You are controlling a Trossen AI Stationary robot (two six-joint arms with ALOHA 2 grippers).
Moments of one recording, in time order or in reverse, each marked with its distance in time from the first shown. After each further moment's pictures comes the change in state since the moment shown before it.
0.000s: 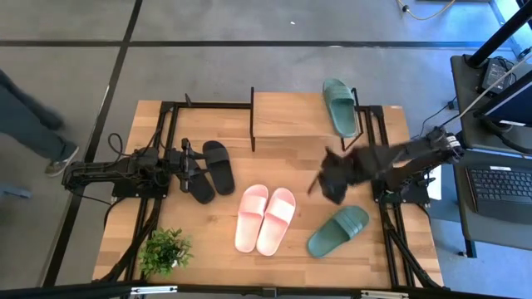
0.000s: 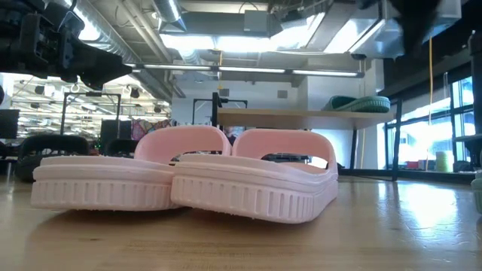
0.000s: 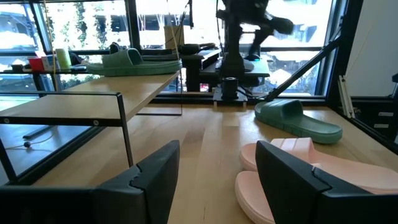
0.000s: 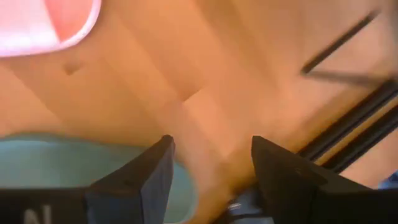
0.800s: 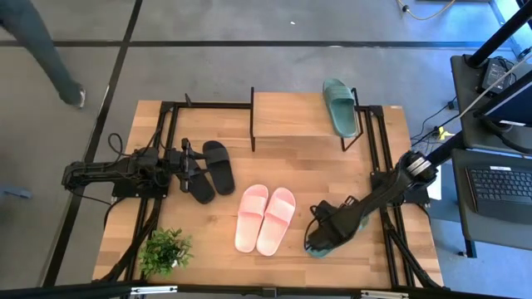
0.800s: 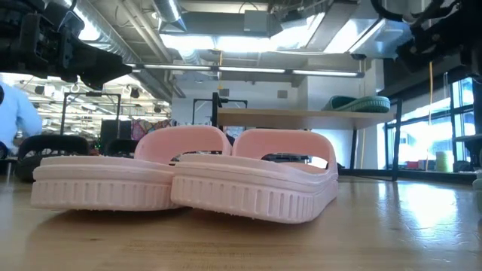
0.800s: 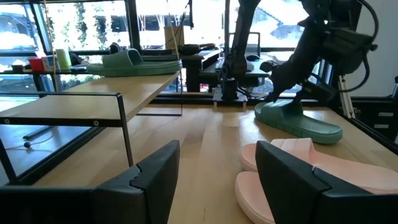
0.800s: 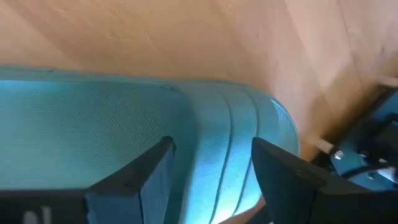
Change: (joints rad) left arm 0.000 0.000 0.000 0.001 0.000 0.001; right arm 0.294 0.382 -0.112 0.204 -0.215 0.385
